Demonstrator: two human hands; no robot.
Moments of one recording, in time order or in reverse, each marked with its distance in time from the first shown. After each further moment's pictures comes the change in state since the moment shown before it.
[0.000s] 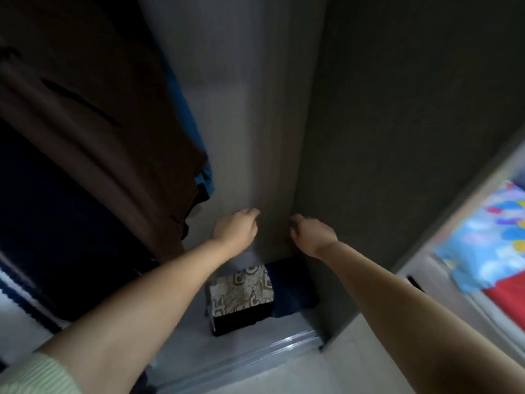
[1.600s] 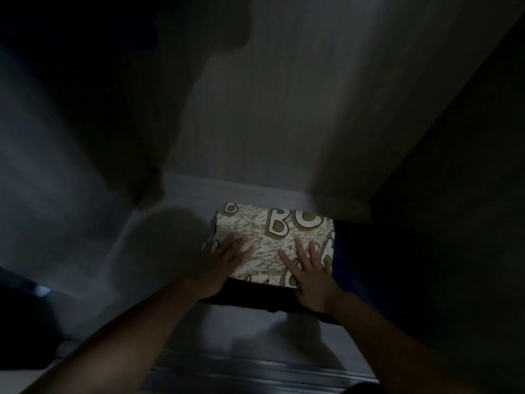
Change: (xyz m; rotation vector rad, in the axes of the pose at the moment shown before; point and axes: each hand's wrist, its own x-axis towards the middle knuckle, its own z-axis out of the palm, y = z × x) left_hand -0.055 -0.283 0.626 0.244 -0.366 -0.040; right_hand 0.209 0.138 0.616 -0.264 -0.444 -0.449
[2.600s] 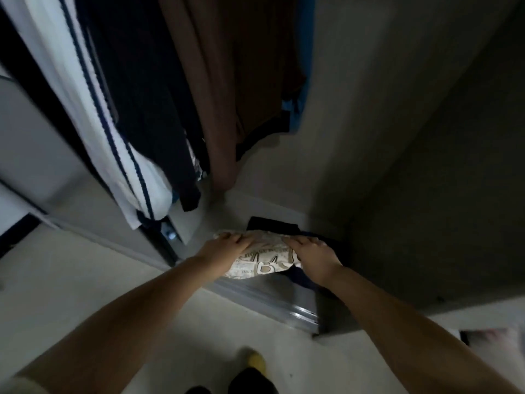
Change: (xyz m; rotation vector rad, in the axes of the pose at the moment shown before) left_hand -0.322 0.200 -0.471 -0.041 -0.073 -0.366; right_hand -0.404 -0.117 -0.360 -0.247 0.084 -0.239
